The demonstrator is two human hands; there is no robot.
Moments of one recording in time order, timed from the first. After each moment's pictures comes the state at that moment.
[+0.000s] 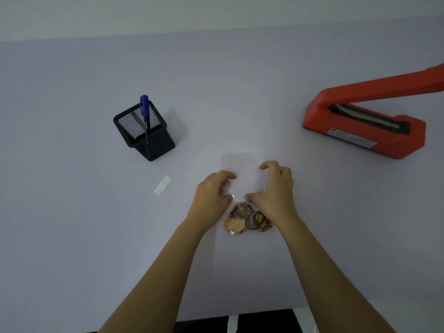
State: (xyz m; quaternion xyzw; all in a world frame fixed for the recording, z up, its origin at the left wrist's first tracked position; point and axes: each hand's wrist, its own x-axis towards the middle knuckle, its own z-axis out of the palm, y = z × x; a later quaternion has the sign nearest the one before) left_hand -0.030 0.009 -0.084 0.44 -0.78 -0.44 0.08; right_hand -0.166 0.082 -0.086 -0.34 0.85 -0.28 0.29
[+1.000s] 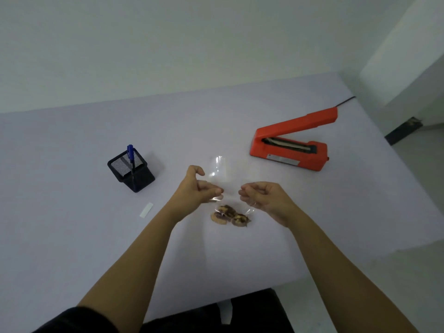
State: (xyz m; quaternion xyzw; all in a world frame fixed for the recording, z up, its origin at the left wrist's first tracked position) left_hand -0.060 0.008 0.028 0.36 -0.60 -0.70 0.11; right_hand -0.234 0.143 0.012 -0.20 0.63 -0.52 0.54
